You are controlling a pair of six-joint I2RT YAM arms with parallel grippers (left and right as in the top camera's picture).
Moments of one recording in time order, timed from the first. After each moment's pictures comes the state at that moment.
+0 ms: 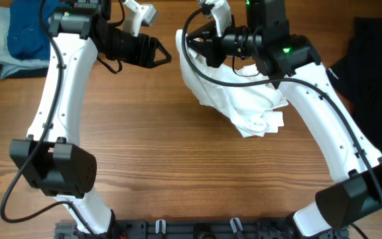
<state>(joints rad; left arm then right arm) -0.12 1.91 1.95 -1.27 0.74 0.24 0.38 1.72 1.67 -0.54 -0.71 -0.06</state>
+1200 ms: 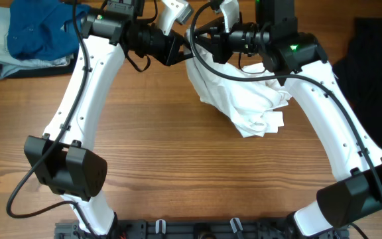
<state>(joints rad) -0.27 1.92 1.95 -1.09 0.77 0.24 0.35 1.72 1.67 -0.53 -0.73 -0.05</state>
